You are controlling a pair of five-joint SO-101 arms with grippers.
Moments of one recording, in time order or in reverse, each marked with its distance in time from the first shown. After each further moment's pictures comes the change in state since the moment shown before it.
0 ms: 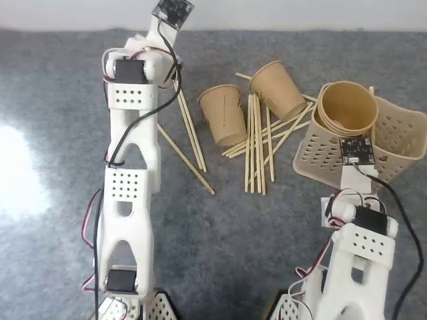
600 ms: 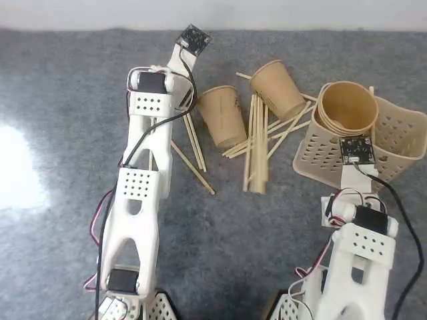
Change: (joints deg) left arm 2.8 10.6 0.0 2.4 0.1; right arm 0.0 0.0 -0.9 0.8 0.0
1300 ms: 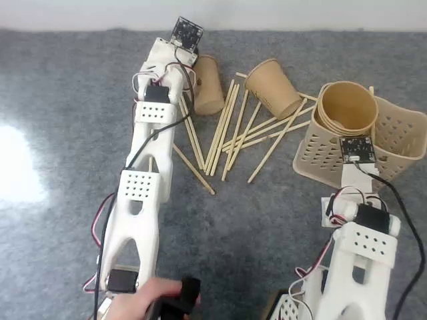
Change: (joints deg) left arm -0.6 7.8 5.9 -49.4 0.2; right arm 0.0 0.0 -2.2 3.7 0.0
